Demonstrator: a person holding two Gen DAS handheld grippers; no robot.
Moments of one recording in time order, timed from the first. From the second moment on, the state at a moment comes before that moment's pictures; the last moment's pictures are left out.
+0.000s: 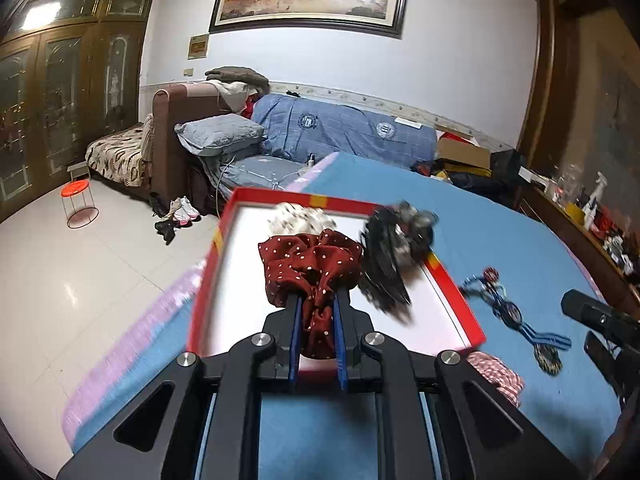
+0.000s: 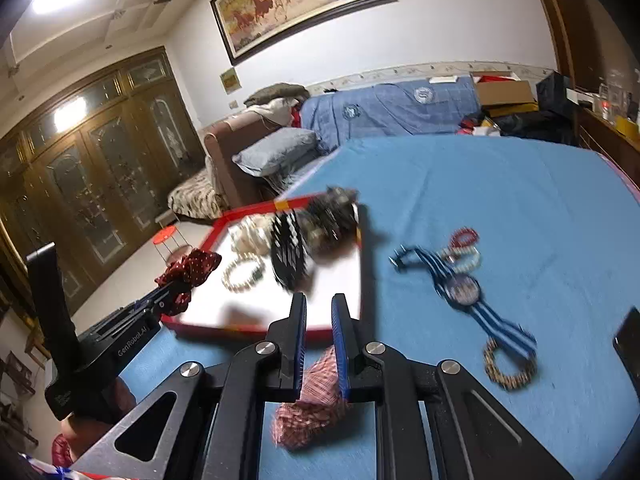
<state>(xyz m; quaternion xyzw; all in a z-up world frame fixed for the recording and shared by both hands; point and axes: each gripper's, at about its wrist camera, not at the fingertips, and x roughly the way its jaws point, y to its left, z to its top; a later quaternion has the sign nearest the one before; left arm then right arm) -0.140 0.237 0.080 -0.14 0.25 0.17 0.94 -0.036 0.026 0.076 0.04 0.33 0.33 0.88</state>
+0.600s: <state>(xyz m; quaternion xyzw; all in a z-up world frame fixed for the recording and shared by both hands) -0.135 0.259 0.073 -0.15 0.25 0.17 0.94 -0.054 0.101 -0.005 -0.10 0.44 0.35 0.82</state>
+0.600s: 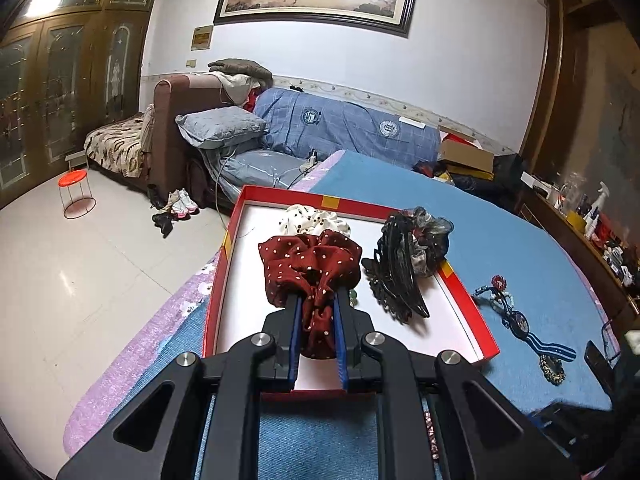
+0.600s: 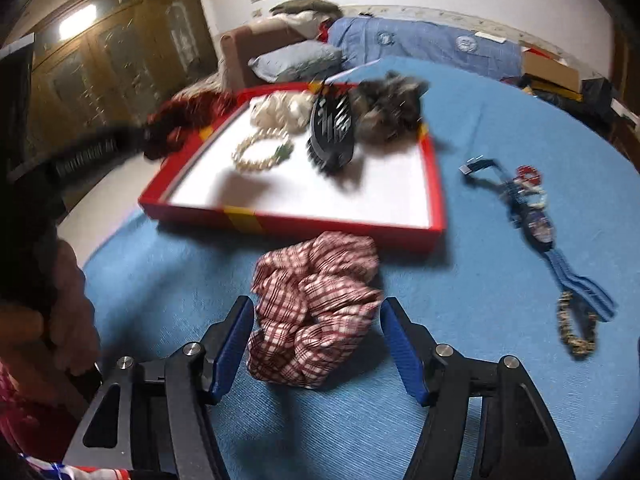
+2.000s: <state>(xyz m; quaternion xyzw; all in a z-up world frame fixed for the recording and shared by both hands) -0.091 0.232 0.097 -0.13 0.27 0.12 0.95 0.015 0.017 0.072 0.03 0.38 0.32 0.87</state>
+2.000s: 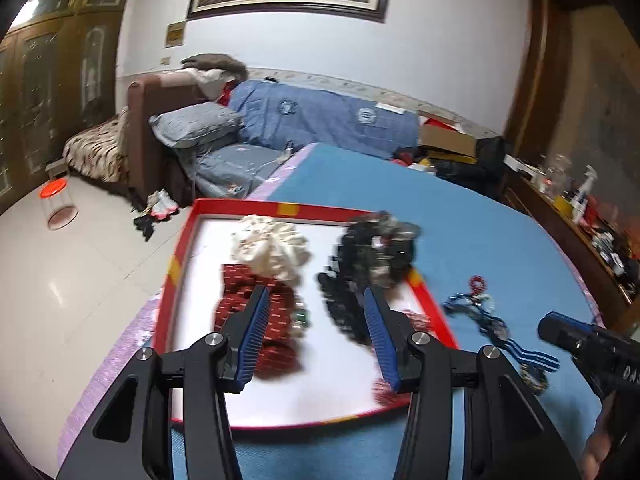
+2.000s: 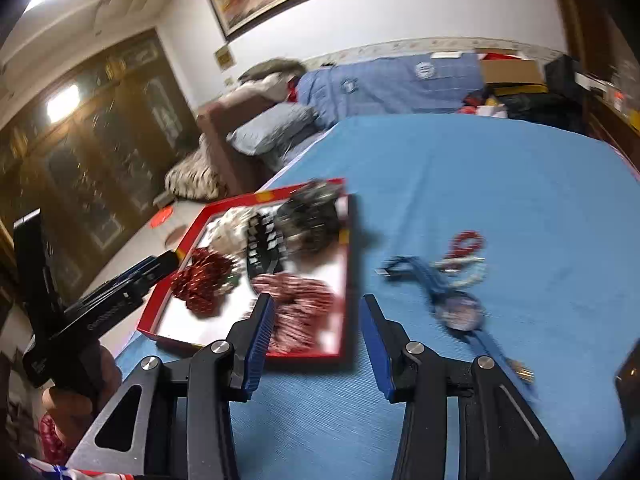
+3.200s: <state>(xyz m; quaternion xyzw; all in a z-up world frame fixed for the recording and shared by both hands) 0.041 0.055 0.052 -0.16 0.46 -0.04 0.87 0.048 -0.177 -0.003 0.10 0.43 0.17 0.88</state>
